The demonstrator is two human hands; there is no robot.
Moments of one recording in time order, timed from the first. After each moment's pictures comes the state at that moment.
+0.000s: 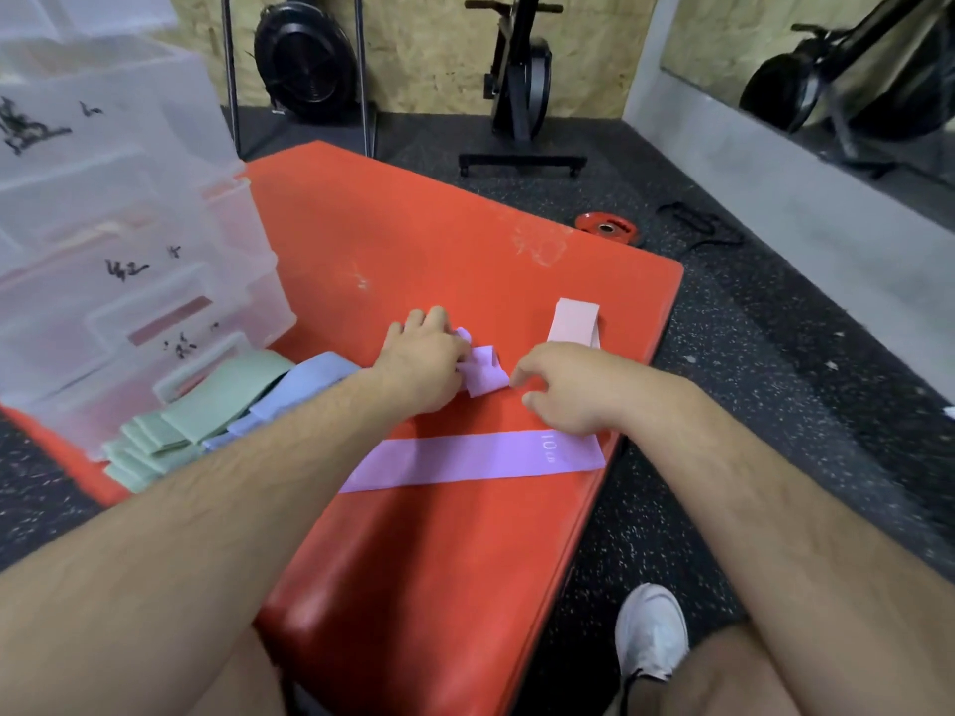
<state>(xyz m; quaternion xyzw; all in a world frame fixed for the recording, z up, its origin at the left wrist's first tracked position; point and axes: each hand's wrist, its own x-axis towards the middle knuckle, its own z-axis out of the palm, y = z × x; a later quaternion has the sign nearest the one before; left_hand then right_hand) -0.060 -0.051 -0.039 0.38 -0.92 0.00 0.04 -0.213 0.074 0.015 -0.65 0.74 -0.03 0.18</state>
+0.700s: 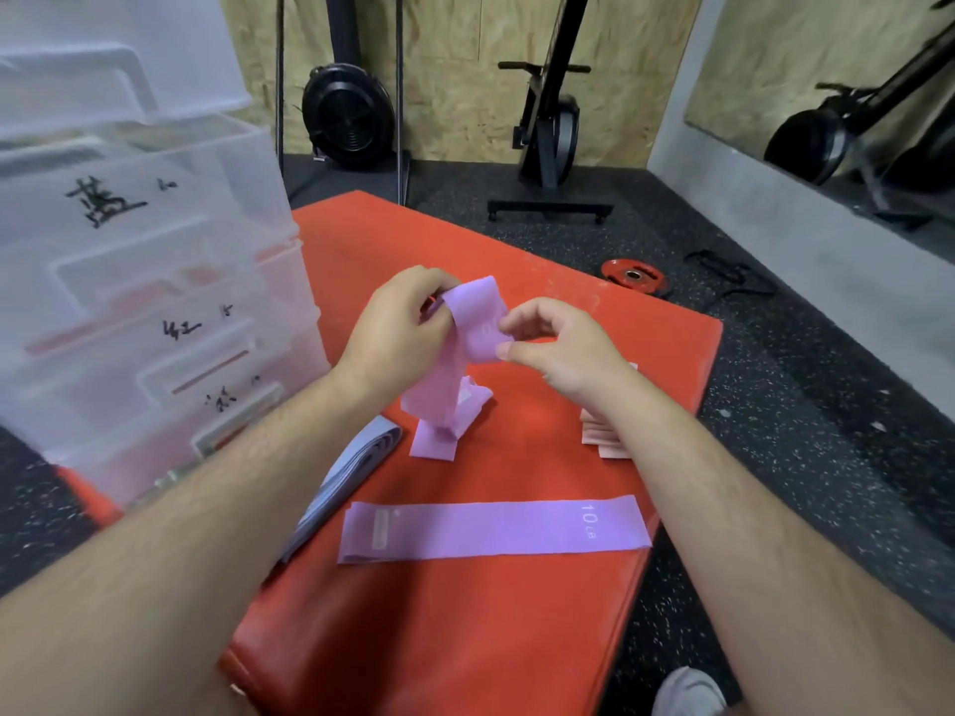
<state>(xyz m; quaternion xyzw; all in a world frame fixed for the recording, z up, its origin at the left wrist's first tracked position) -0.022 -0.093 0.037 0.34 -0.83 -0.21 0.39 -0.197 -0.001 0.036 -0.54 0.64 -0.47 0.28</state>
